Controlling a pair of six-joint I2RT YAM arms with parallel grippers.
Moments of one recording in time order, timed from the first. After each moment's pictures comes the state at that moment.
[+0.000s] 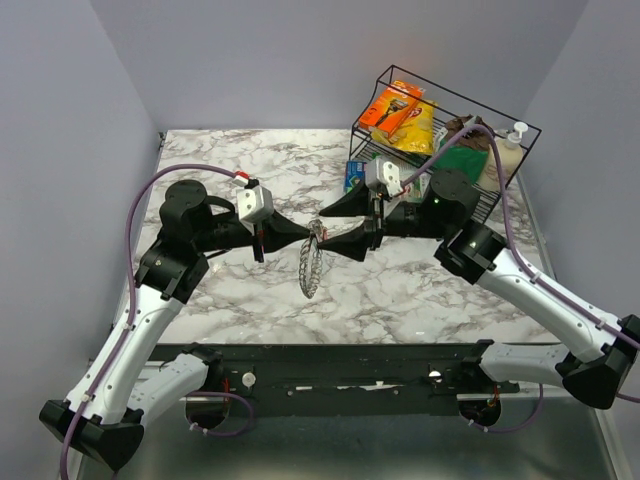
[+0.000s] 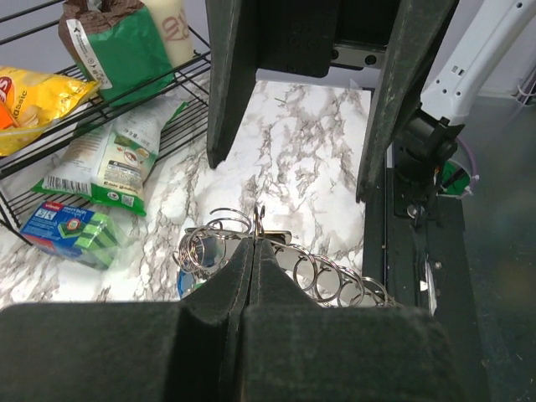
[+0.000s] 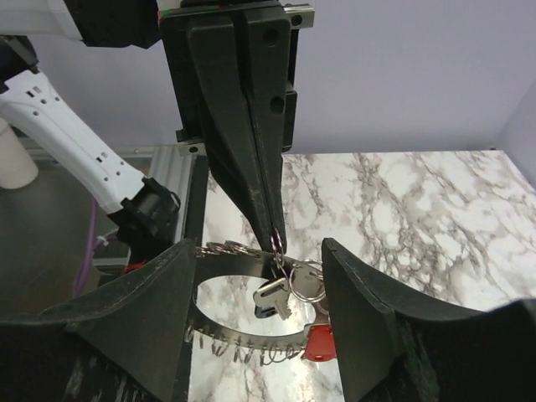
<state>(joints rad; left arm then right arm) -0.41 0.89 1.06 -0.26 0.96 0.11 0.81 1.17 1.18 0.04 -0.71 -0.04</state>
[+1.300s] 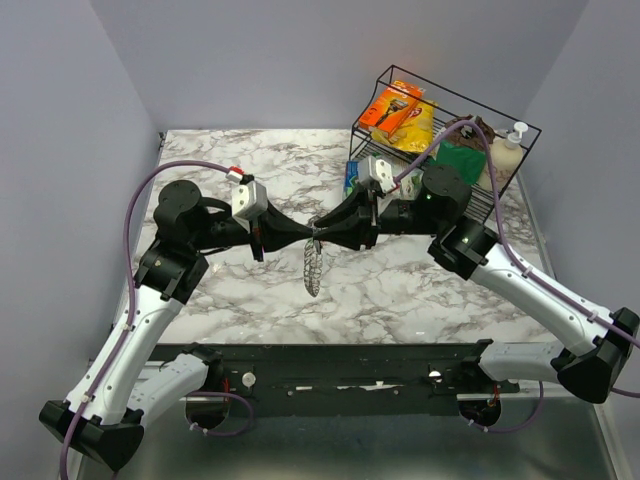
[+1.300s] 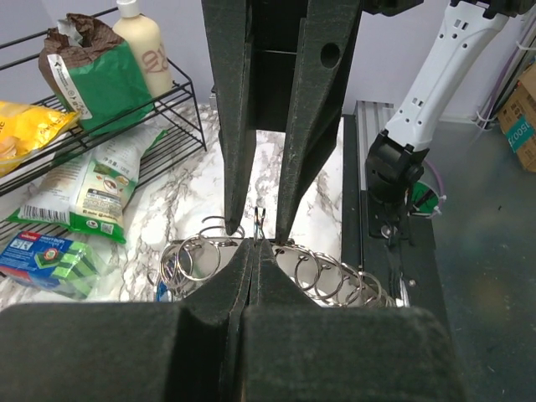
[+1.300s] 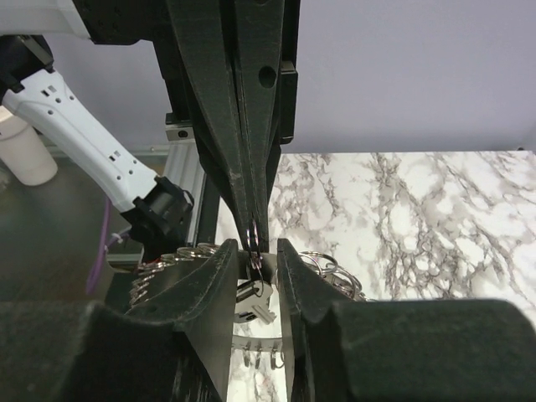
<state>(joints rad) -0.41 0.89 1.06 -0.15 1.03 -0.01 0.80 1.22 1.20 0.06 -0.77 -0.02</state>
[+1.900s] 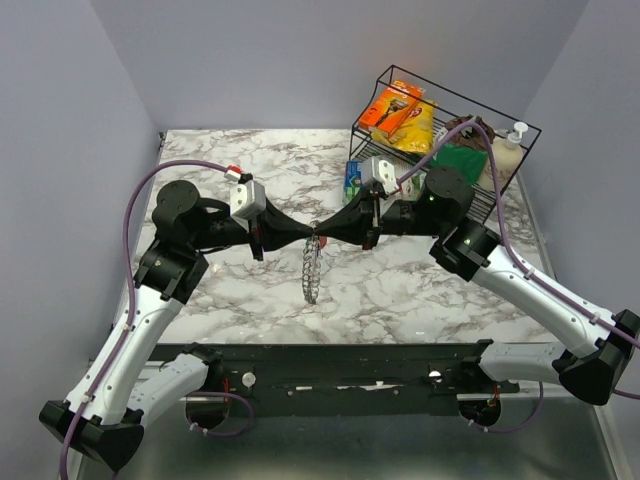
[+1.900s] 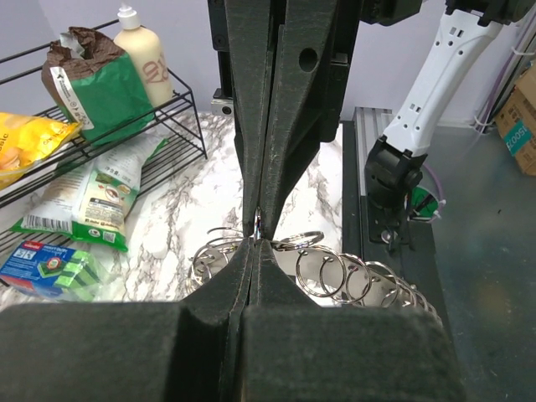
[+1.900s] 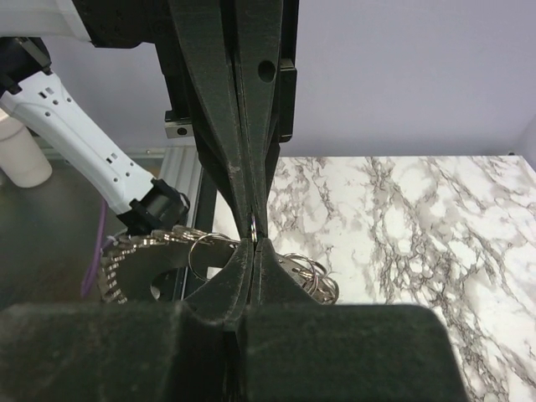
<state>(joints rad) -0.41 0.89 1.06 -0.11 1.04 -0.03 0.80 1.21 1.19 0.07 -0.75 -0.02</state>
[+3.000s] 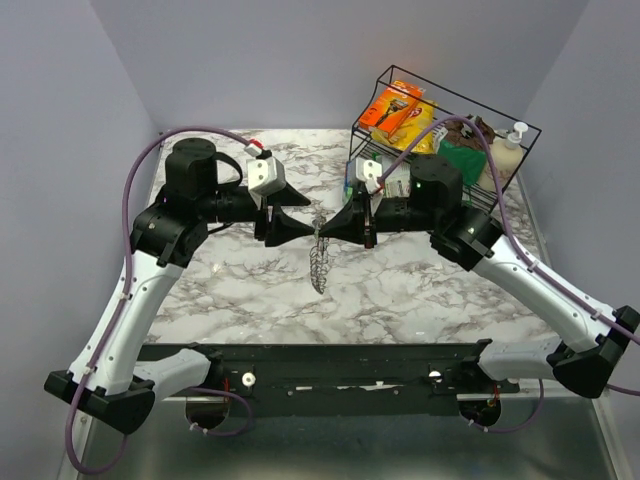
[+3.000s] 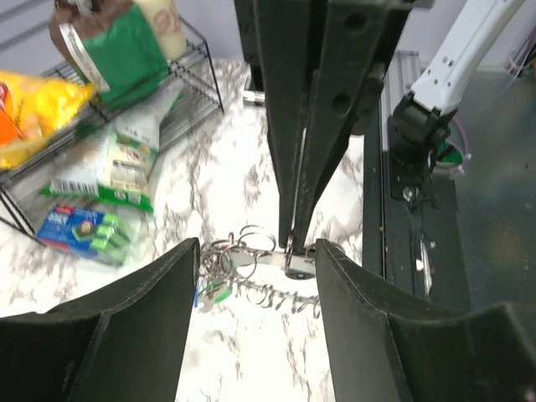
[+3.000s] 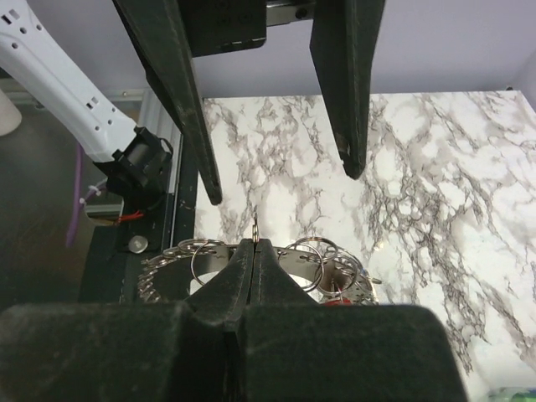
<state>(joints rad) -0.41 1.09 1.42 -0.61 1.00 0.29 0.80 1.25 1.33 -0.25 -0.71 -0.18</state>
